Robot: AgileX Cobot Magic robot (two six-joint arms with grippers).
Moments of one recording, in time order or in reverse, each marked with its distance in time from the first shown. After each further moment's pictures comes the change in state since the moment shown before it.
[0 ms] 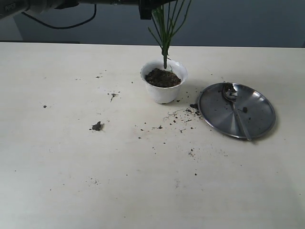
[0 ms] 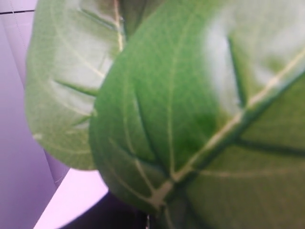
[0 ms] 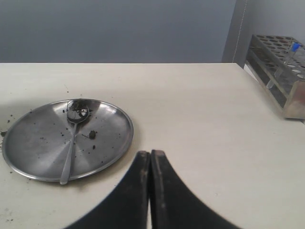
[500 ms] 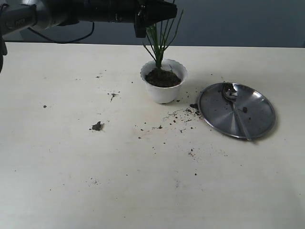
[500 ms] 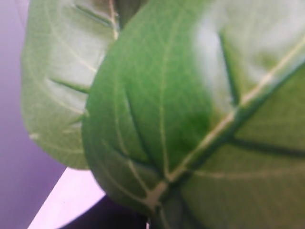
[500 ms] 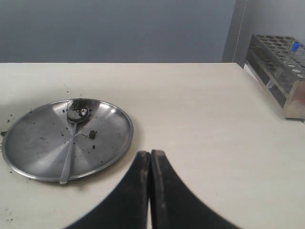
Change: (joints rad) left arm 0.031 0.084 0.000 -0.008 -0.001 0.080; right arm 0.000 0.000 0.000 0.000 0.000 0.000
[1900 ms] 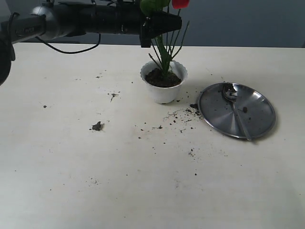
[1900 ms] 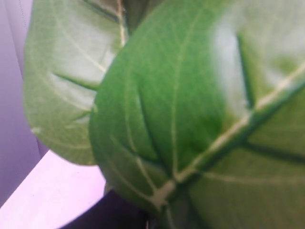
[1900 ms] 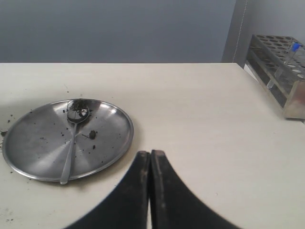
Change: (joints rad) left arm -0.021 0.029 0.056 -0.035 0.012 -0.003; right arm 0.000 0.000 0.000 0.000 0.000 0.000
